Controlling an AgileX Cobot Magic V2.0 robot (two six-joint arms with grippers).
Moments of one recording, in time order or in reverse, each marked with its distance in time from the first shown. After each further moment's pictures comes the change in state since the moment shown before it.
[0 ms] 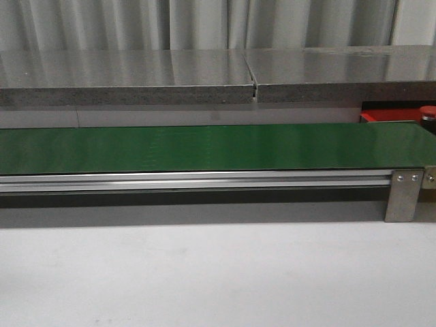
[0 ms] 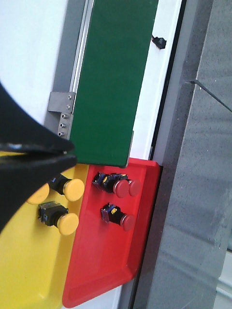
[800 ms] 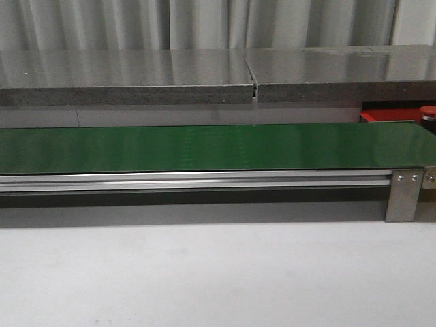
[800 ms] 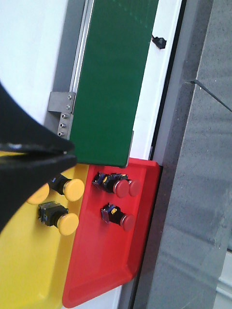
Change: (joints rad) left arm 0.280 0.676 -0.698 -0.002 0.369 -0.110; right arm 0.000 0.000 0.000 0.000 0.000 0.000
